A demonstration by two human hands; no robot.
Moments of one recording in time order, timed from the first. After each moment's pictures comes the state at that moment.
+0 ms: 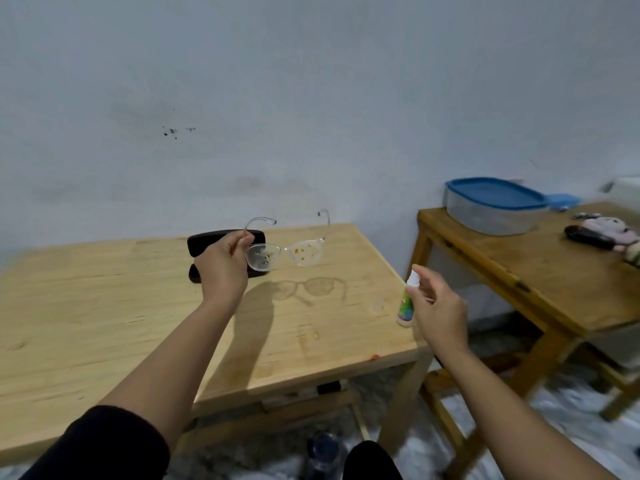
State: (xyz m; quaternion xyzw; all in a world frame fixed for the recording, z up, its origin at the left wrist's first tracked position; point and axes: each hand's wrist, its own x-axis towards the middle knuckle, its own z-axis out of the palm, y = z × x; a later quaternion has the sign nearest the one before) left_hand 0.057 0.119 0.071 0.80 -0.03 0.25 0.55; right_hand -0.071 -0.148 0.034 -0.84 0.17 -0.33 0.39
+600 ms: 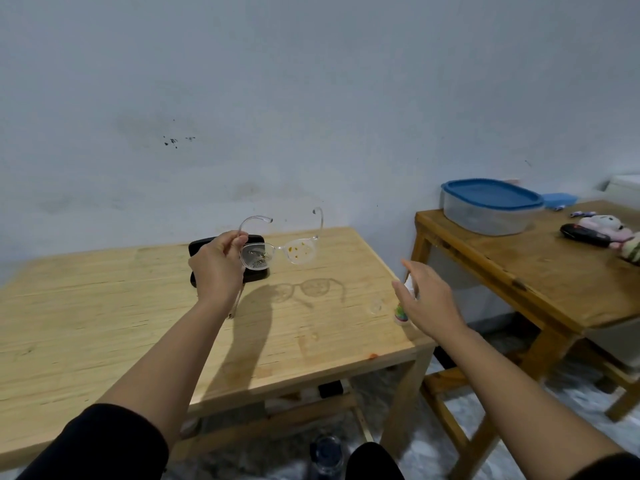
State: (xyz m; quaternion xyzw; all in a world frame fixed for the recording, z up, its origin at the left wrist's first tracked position) left_hand 0.051 0.124 0.083 0.80 -0.02 0.25 0.55; right_hand -0.060 -0.158 0.049 -0.94 0.12 -0.21 0.24
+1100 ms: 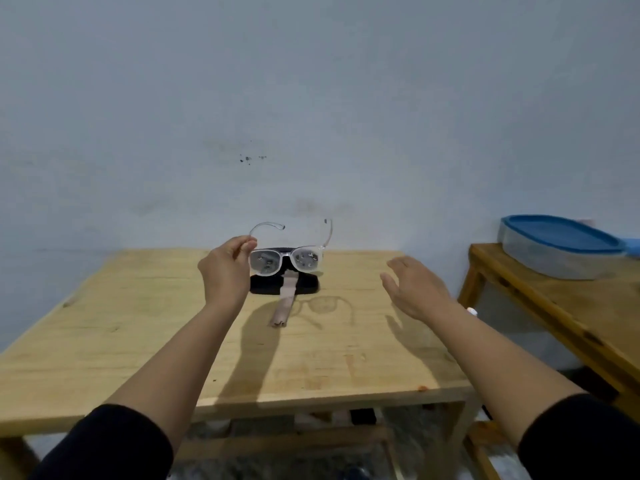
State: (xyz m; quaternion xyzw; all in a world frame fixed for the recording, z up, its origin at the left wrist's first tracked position) left_hand 0.042 0.195 0.102 0.79 0.03 0.30 0.53; right_hand 0.021 -0.090 0.089 -0.99 0.01 -0.14 0.10
